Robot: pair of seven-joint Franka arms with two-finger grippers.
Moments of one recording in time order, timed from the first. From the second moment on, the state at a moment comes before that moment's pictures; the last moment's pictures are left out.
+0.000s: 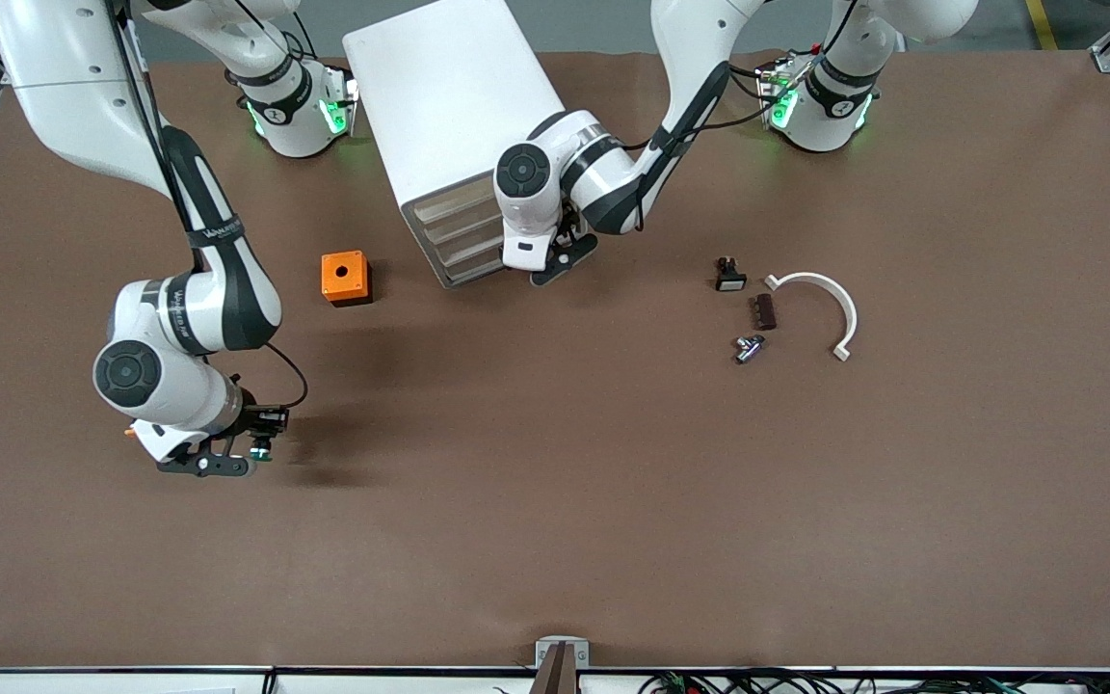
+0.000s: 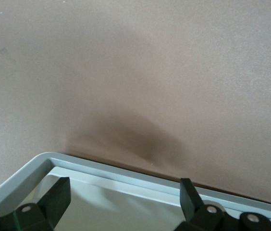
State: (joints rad) left arm -0.94 0.64 -0.09 -1.71 -0.17 2.22 -1.51; right arm 0.10 0.56 0.00 -1.79 -0.06 2.27 0.18
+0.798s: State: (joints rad) left arm -0.82 0.53 0.20 -1.67 0.09 2.08 -1.35; right arm 0.07 0.61 0.00 -1.83 -0.06 2.32 0.17
